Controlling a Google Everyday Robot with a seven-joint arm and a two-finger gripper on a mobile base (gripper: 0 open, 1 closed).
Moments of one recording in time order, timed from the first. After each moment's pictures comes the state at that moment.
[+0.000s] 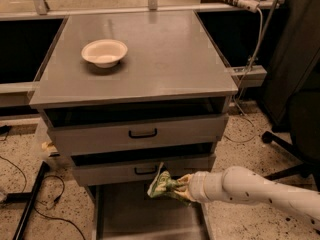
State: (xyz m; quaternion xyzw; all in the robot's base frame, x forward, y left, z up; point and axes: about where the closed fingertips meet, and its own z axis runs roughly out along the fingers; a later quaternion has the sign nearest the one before) arm 0.493 -0.072 0.487 -0.57 0.72 0.16 0.36
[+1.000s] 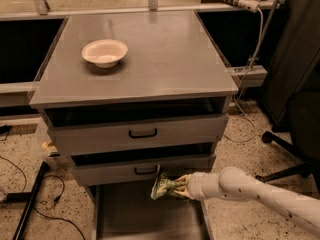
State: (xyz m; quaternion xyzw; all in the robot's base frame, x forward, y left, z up) arm 0.531 -0.074 0.415 -0.61 0.67 0.17 0.39
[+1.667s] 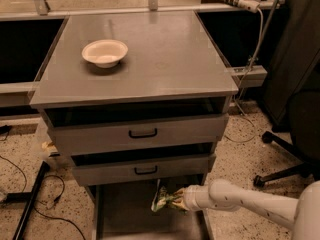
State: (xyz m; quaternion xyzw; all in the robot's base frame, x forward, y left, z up) arm 0.527 -0.075 0.301 -0.58 0.72 0.18 0.34
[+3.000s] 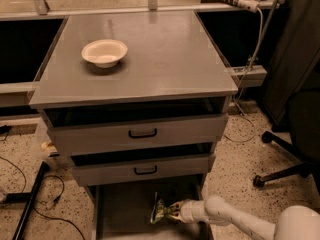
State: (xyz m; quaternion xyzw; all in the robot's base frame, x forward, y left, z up) arm 0.525 -0.066 0.172 -0.64 0.65 0.18 0.38
